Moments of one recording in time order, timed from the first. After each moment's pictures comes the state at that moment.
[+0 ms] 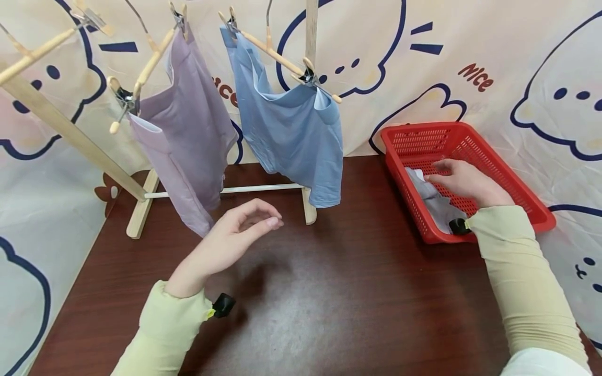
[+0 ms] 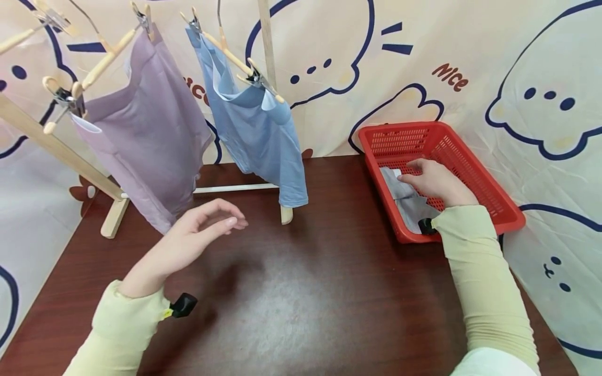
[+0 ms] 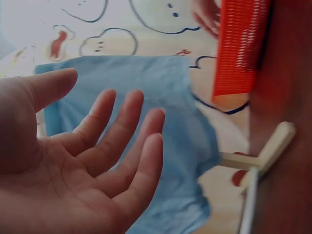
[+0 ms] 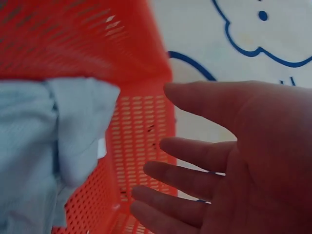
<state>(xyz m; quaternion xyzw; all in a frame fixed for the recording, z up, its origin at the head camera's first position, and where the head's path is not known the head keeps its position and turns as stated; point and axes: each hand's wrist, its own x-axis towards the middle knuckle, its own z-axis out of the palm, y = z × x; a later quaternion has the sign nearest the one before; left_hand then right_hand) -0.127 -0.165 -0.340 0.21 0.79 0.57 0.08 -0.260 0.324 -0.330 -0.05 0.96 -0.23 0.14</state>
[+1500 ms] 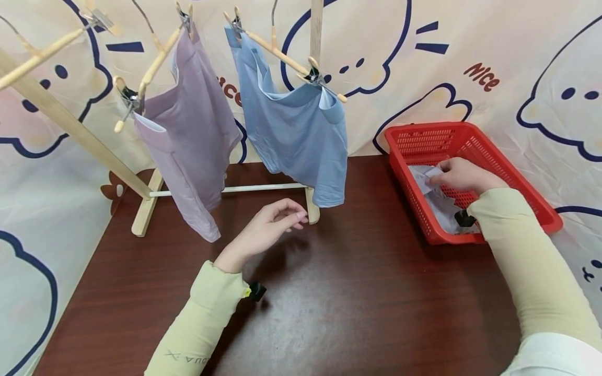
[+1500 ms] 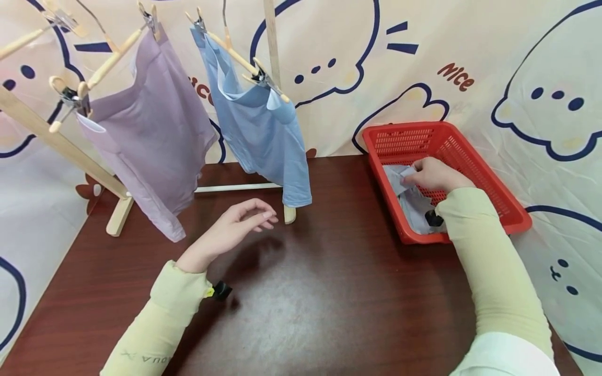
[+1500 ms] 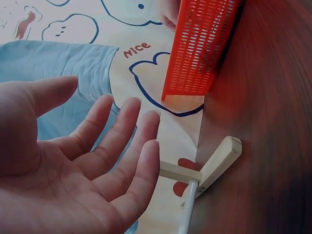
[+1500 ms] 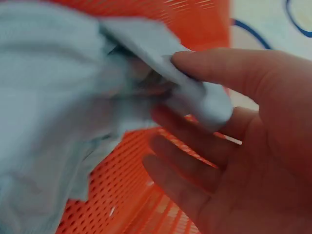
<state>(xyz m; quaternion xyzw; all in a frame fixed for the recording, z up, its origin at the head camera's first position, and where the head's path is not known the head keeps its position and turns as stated) -0.168 -0.126 -0.385 0.18 0.76 0.61 0.13 -0.291 0.337 -0.343 -0.07 0.96 -0.21 0.17</state>
